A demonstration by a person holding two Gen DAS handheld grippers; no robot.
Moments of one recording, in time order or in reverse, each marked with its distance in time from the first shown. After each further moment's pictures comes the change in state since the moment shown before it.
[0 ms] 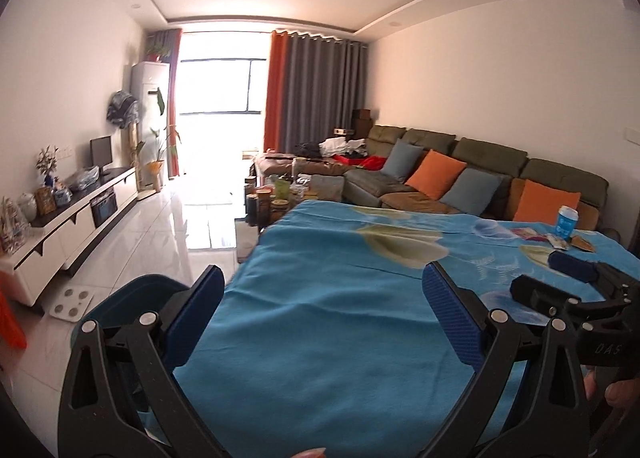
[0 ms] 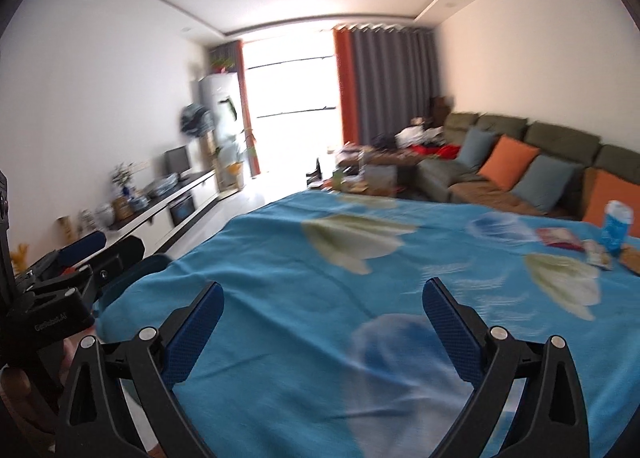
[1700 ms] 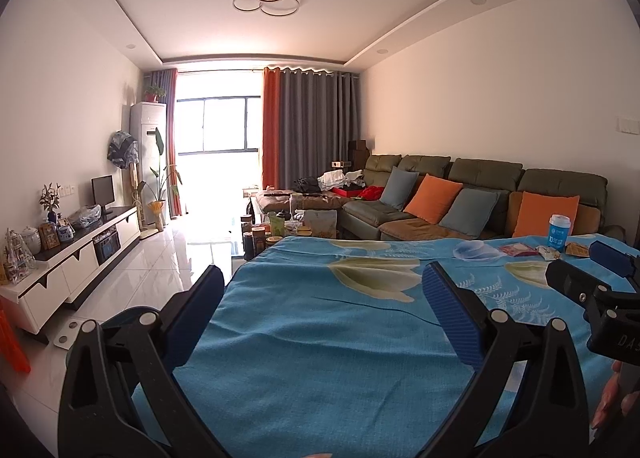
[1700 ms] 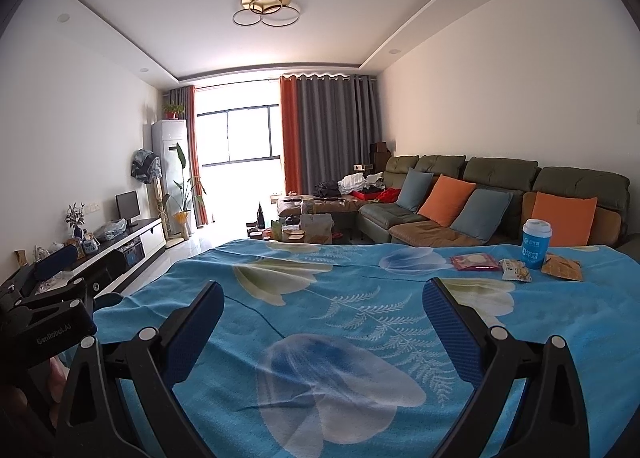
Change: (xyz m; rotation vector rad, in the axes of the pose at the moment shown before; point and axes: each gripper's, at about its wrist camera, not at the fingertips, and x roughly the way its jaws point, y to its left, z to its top) left arm -0.020 -0.050 0.007 0.065 -0.131 0.017; right arm -0.063 -0.035 -0.004 0.035 -0.180 -0.196
